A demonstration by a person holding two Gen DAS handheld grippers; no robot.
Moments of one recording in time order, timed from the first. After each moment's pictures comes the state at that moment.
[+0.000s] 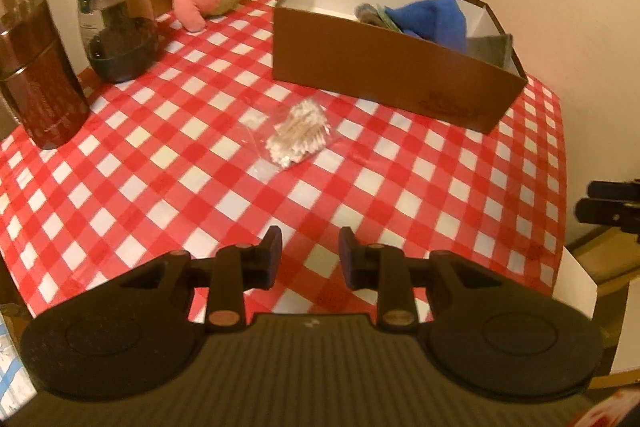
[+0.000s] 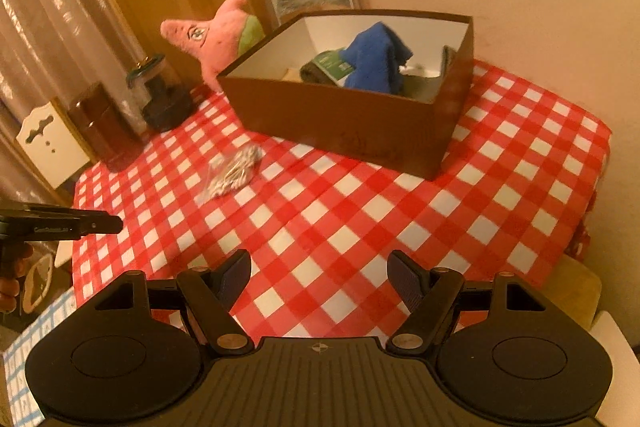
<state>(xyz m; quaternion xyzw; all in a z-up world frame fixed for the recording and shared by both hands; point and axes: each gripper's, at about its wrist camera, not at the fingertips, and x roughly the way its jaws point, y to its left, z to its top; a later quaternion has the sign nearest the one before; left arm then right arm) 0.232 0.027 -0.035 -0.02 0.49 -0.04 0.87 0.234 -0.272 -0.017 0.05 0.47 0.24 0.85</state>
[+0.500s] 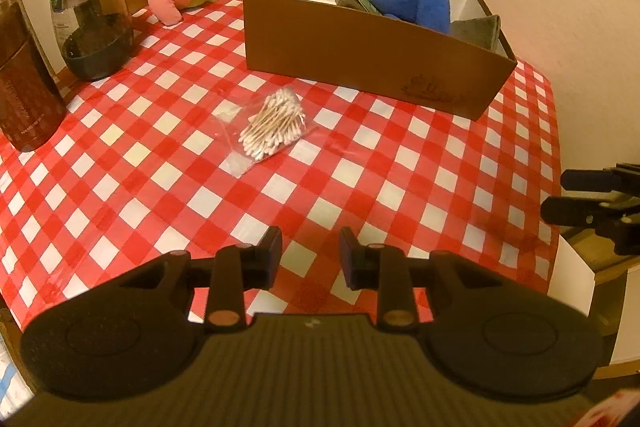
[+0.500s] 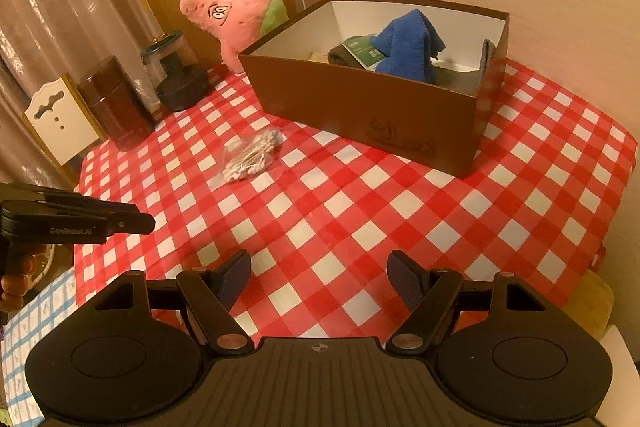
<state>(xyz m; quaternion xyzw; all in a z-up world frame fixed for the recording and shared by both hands) 0.242 0.009 -0.048 -0.01 0.50 -0.05 0.86 0.241 -0.247 -0.030 0.04 0.47 0.26 0.84</state>
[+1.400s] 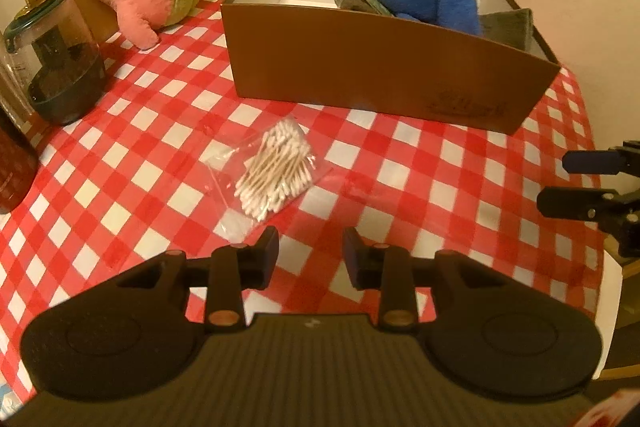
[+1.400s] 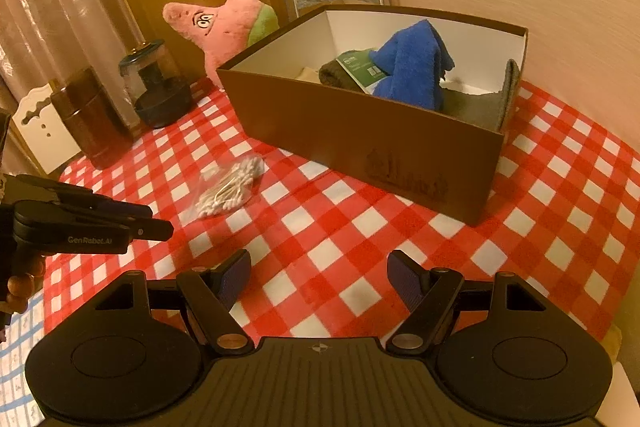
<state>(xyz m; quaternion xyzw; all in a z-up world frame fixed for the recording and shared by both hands) 0.321 0.006 -0.088 0.03 0.50 -0.06 0.87 0.300 -0.224 -0.065 0.02 0.45 0.26 0.86</state>
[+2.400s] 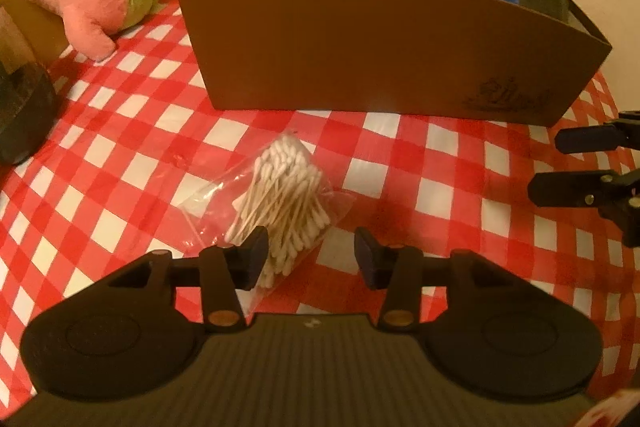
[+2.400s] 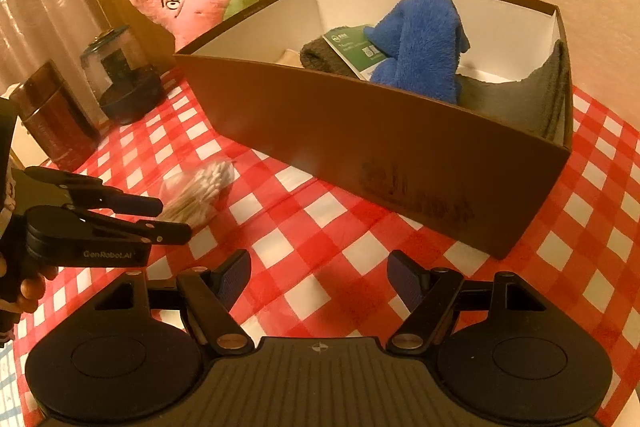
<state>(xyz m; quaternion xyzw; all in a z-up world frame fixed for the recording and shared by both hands) 0.386 0.011 -0.145 0.07 0.51 -0.09 0.85 0.358 -0.199 -0.111 0.02 0.47 0.24 0.85</state>
